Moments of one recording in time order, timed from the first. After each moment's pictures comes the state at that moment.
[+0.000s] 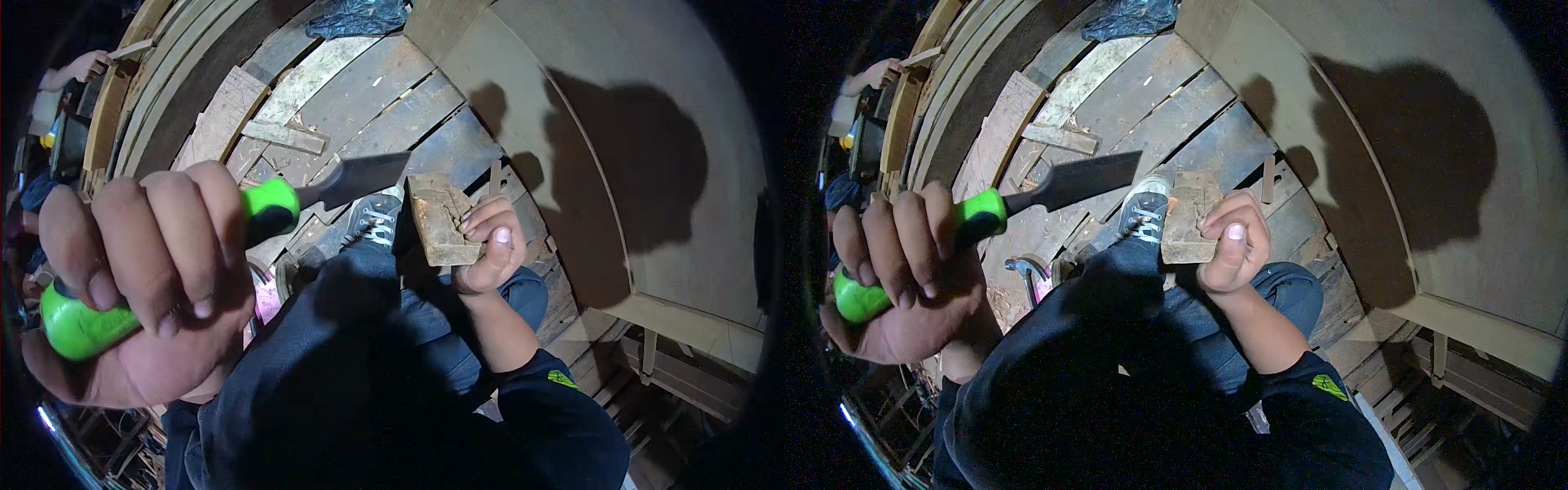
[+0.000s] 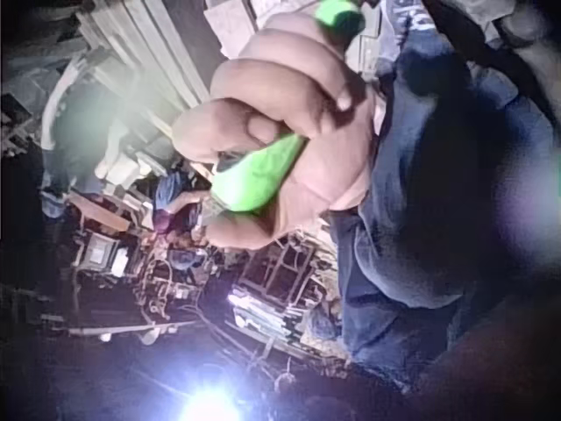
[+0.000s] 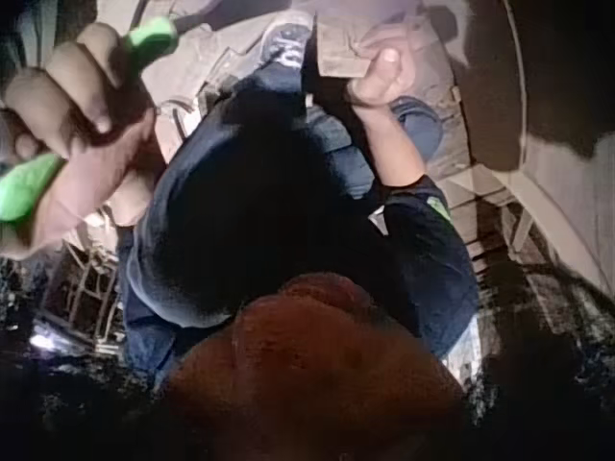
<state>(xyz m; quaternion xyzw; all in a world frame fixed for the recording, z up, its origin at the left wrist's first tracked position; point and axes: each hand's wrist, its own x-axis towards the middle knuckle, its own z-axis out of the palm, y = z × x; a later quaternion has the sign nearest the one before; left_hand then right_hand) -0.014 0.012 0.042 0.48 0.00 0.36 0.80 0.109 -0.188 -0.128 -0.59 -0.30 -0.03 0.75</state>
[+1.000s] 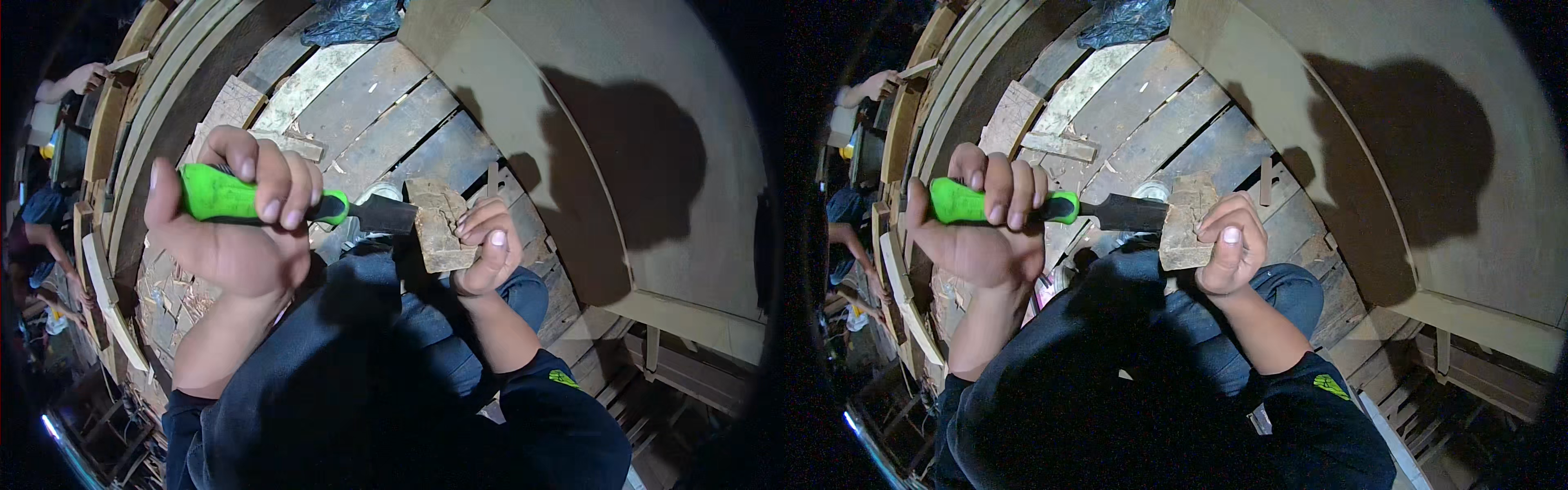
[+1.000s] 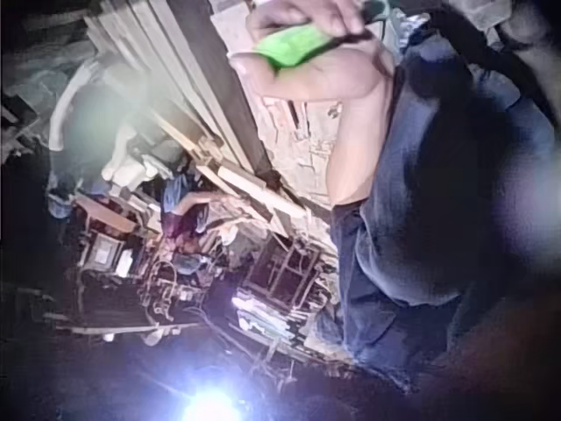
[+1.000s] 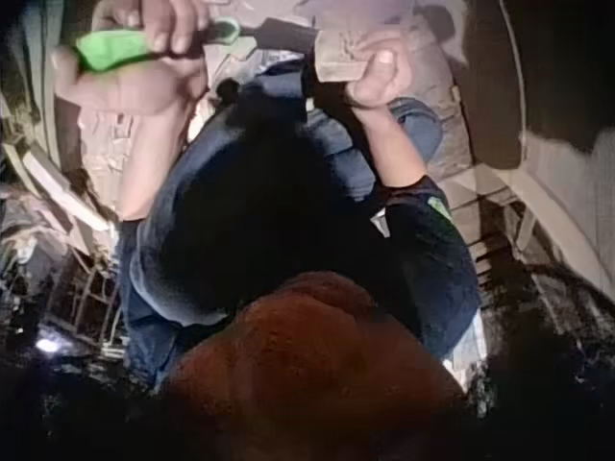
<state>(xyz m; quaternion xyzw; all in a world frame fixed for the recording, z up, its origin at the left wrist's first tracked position) 0.002 0.004 -0.004 0.39 0.14 0.35 0.84 0.109 -0.186 -0.128 -0.58 -0.31 -0.02 0.75</state>
